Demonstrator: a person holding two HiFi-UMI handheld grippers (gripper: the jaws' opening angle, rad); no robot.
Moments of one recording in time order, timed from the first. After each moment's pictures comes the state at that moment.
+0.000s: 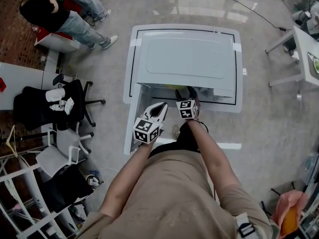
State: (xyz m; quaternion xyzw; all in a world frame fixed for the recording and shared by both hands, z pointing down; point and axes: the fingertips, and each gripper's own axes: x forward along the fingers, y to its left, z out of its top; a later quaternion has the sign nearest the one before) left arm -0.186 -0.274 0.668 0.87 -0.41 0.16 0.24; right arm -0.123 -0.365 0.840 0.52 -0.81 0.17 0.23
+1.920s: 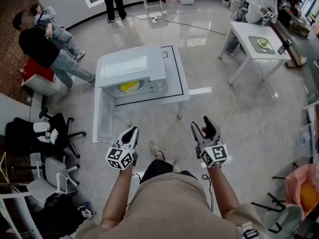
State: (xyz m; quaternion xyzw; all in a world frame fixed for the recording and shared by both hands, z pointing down) left arm -0.085 -0.021 0.538 0.90 -0.39 0.07 0.18; right arm 0.191 0.026 0.502 0.61 -0.78 0.11 -0.06
